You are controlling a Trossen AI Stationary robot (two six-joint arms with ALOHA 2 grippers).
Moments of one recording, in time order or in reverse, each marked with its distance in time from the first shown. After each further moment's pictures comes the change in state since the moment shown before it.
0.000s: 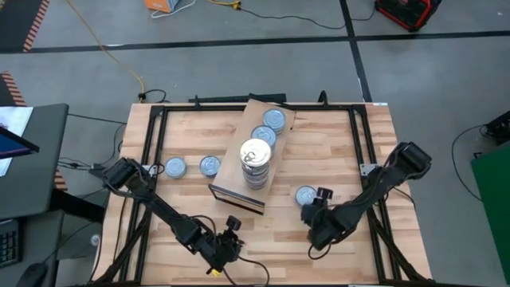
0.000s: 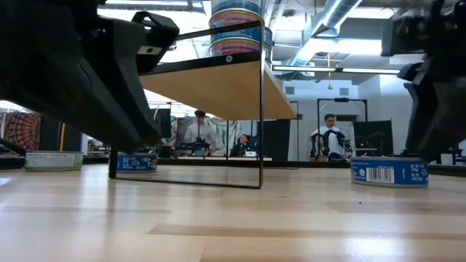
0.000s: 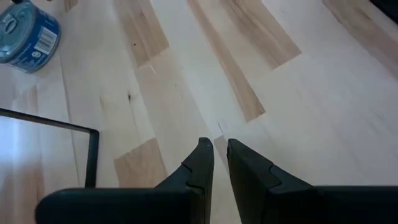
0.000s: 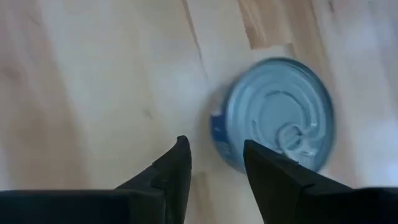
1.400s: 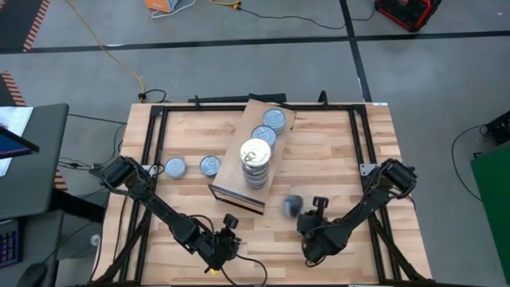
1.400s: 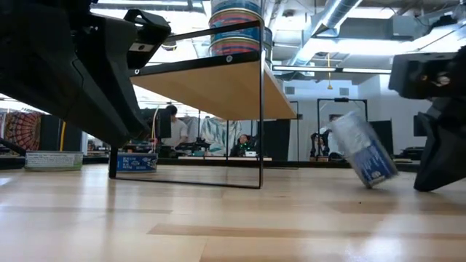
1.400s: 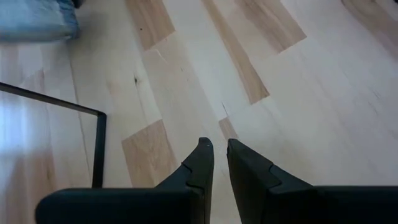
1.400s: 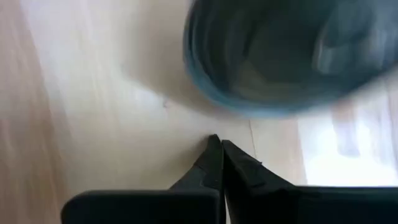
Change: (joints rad) left arm -0.007 -0.027 0.000 -0.076 -0.014 -0.036; right arm 0.060 0.235 0.085 -0.019 0.070 0.059
